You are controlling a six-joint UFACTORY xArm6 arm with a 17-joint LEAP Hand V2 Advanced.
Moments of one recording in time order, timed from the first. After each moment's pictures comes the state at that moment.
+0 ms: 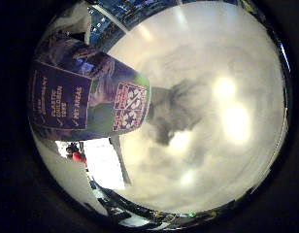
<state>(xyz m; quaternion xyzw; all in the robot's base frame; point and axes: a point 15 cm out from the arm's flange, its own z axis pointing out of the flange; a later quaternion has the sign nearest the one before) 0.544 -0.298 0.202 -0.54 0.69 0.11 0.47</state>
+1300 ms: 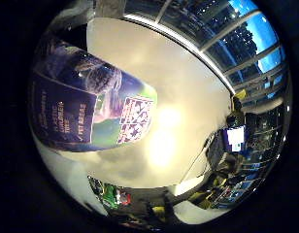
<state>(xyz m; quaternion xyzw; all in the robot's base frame) 0.503 -0.064 0.251 -0.82 0.55 -0.09 0.12</state>
